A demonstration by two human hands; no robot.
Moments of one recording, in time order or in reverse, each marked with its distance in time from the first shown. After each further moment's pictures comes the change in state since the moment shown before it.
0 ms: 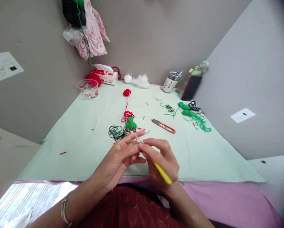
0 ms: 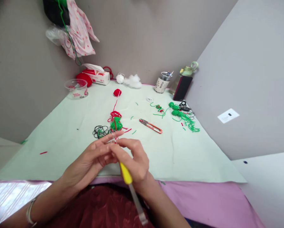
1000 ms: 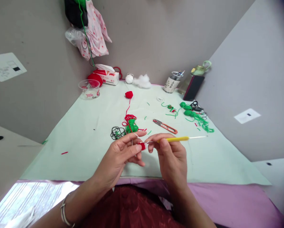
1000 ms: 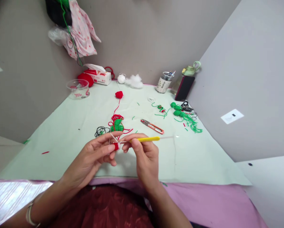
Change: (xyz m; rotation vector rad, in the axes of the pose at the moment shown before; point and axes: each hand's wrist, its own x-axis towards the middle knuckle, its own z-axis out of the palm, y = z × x) left_hand 0.001 0.000 0.000 0.136 0.019 0.114; right_hand 0.012 0.007 0.002 0.626 0.081 0.564
